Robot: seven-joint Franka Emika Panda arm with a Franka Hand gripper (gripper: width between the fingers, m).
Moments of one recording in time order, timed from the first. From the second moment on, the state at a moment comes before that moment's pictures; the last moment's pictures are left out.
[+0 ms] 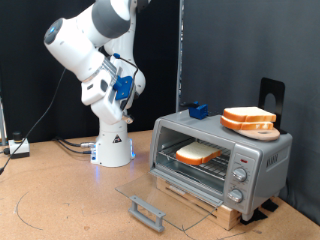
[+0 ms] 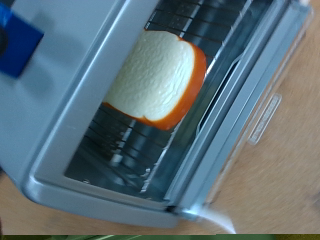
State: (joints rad) arm -0.75 -0.28 0.25 -2.40 0.69 1.57 -0.71
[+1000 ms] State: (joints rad) arm -0.82 -0.04 0.21 -2.26 0.63 1.66 -0.51
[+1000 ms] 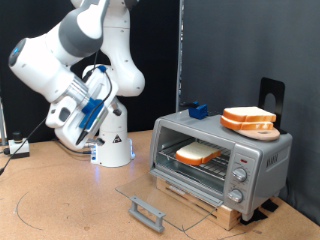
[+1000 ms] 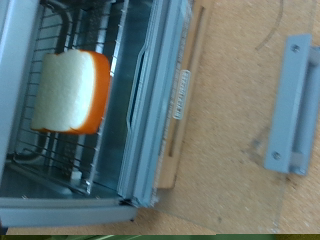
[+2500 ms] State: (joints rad) arm -0.80 0.33 0.20 -2.14 0.41 1.69 -0.38
